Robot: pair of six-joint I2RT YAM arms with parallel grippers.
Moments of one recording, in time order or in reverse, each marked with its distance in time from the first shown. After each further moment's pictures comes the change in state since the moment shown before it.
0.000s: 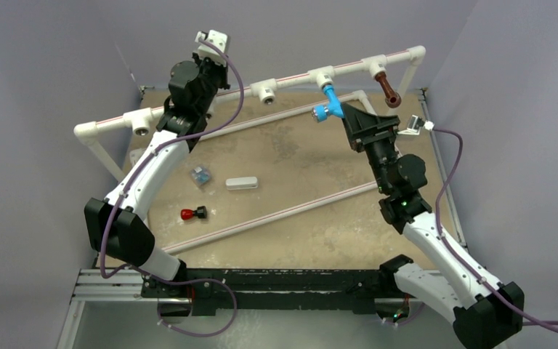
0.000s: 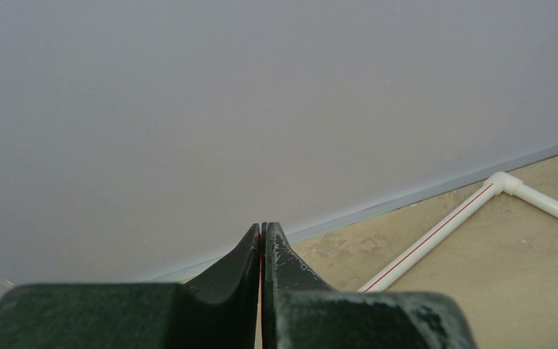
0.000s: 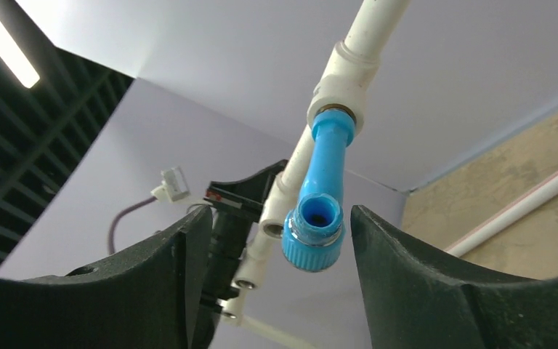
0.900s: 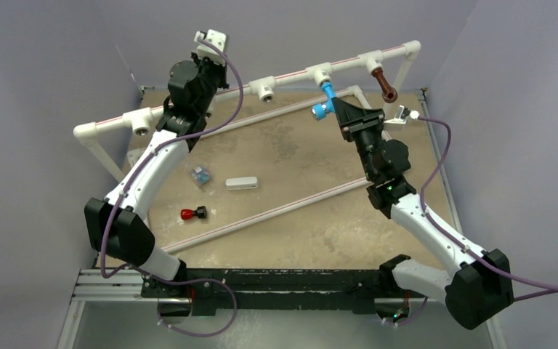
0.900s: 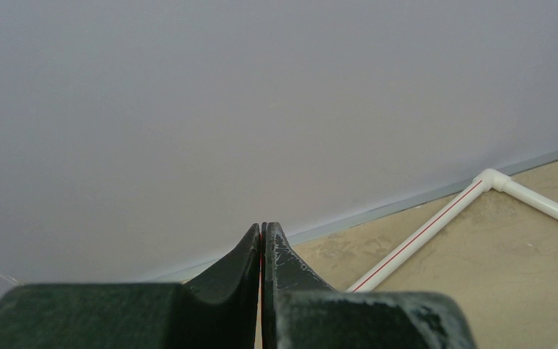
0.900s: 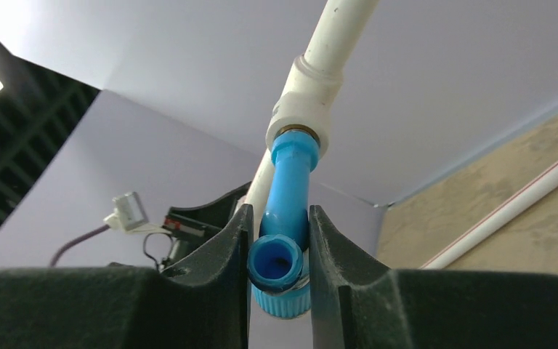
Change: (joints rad) left arm 0.005 0.003 0.000 0.005 -0.006 0.000; right arm 0.023 0.189 0.078 0.068 0.067 -0.108
